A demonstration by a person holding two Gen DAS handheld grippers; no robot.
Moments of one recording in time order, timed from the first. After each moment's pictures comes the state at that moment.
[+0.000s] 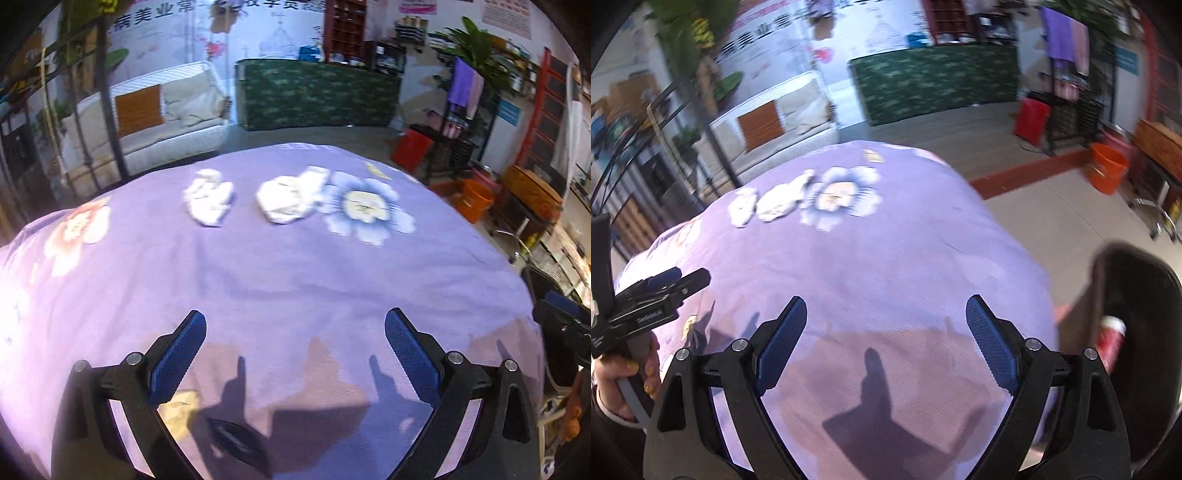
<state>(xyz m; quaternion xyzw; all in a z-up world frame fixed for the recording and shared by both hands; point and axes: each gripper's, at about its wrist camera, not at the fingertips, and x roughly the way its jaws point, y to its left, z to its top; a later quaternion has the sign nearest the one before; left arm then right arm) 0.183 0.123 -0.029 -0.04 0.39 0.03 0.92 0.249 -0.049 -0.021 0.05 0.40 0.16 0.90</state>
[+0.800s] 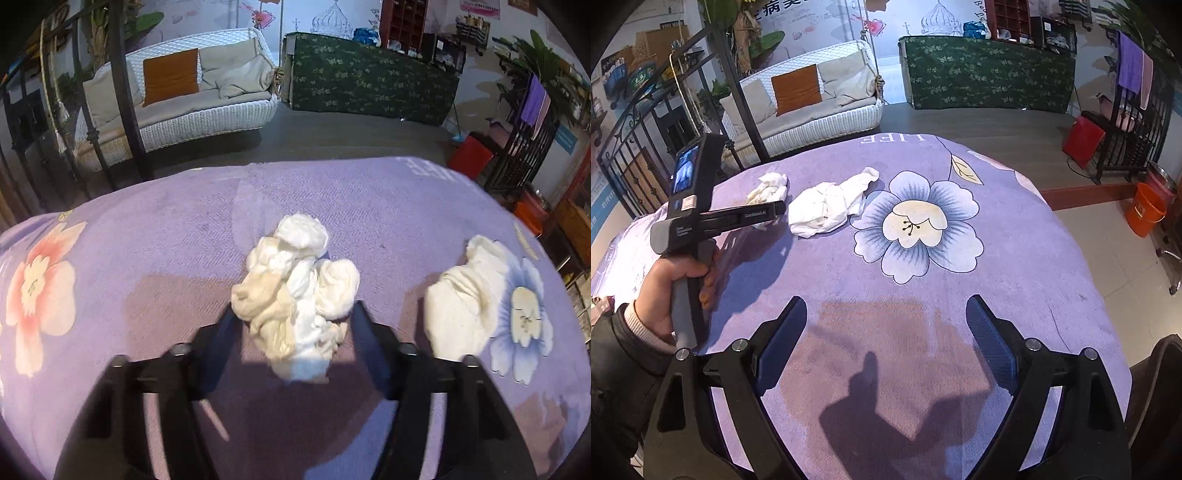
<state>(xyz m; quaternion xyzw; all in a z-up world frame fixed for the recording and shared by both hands) 0.341 0.220 -0.073 -0.07 0.43 0.09 0.89 0.335 0.051 -0.029 -0.01 0.42 0.21 0.88</state>
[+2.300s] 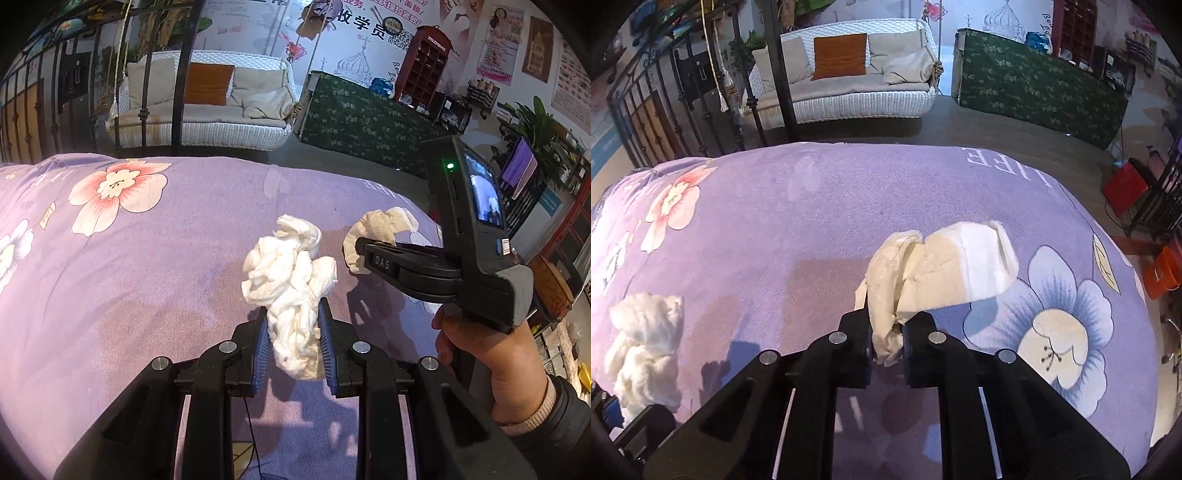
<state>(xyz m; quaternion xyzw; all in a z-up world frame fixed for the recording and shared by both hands) 0.179 0.191 -0.020 -0.18 0.35 0.10 0.92 0.410 0.197 -0.048 -0.11 0.43 0.26 0.86</state>
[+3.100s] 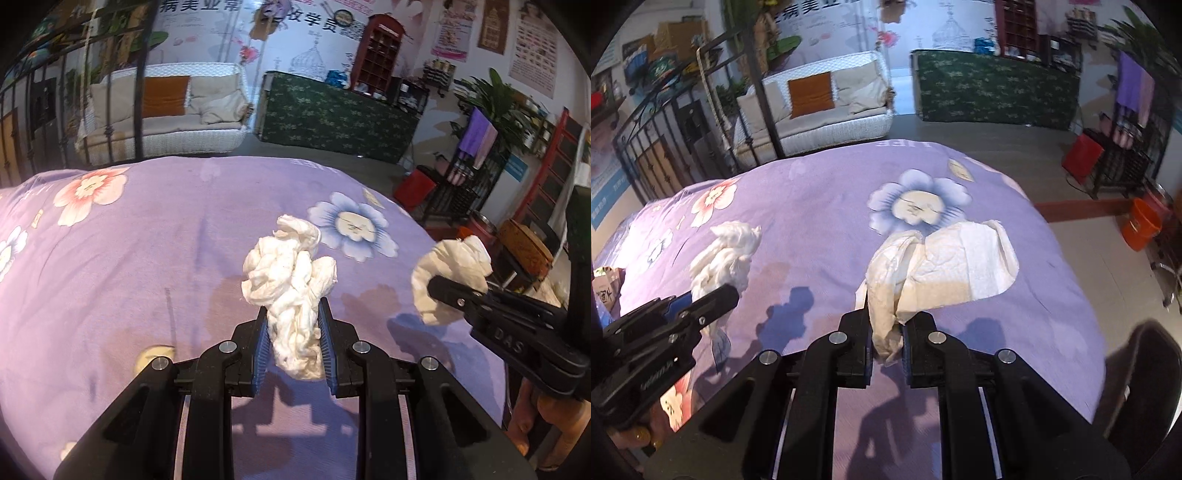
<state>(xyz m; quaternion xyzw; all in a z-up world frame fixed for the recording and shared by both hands) 0.137 0.112 -0.012 -0.13 0.34 0.03 0.93 0.247 -0.002 -0.001 -0.02 0.39 0.21 0.90</state>
